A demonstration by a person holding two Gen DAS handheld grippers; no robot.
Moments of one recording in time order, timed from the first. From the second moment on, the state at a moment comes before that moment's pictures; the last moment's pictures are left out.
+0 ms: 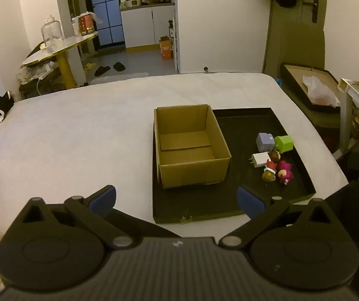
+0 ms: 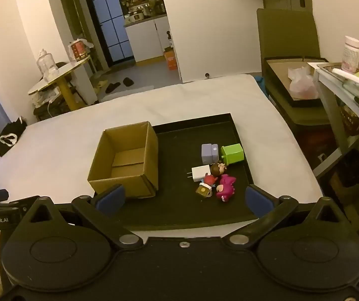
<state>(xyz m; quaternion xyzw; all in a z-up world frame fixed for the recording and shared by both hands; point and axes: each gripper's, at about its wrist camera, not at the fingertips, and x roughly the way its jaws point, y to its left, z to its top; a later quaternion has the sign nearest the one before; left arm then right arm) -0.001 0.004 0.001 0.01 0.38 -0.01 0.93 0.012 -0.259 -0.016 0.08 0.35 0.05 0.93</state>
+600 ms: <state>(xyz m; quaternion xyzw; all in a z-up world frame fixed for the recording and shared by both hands) -0.007 -0.010 0.011 0.02 0.38 -0.03 0.93 0.003 -0.256 -0.006 0.07 0.35 0.06 0.93</state>
